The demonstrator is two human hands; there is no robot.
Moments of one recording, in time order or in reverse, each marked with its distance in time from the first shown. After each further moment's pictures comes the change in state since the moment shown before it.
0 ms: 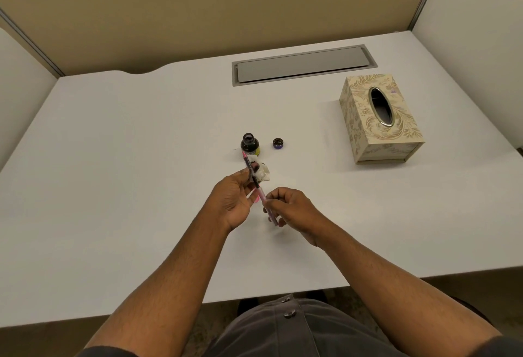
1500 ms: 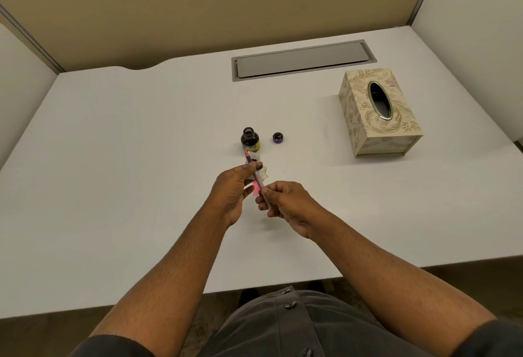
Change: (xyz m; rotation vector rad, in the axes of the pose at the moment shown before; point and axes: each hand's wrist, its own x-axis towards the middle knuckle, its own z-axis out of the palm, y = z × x) left_hand -0.003 -0.005 -0.006 0.286 0.101 0.138; right_hand 0.000 -0.006 0.012 0.219 0.029 0.122
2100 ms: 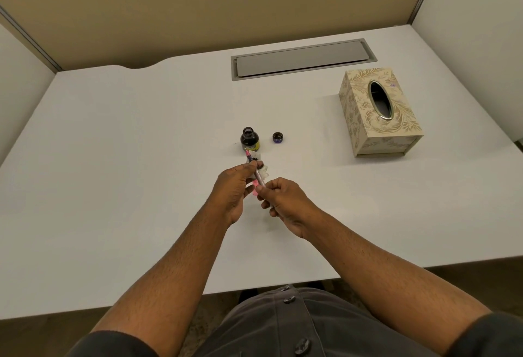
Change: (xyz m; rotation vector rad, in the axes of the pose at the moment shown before) left_hand 0.009 -0.002 0.002 0.038 0.021 0.001; right_hand 0.002 -0.003 0.007 -0.044 0.046 -0.008
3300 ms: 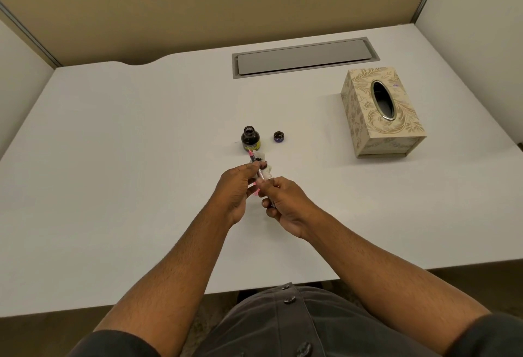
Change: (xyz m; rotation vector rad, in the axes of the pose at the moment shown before) left_hand 0.001 -0.003 0.000 -0.019 -0.063 -0.004; right_hand -0.001 -0.005 0.004 0.229 -0.040 0.076
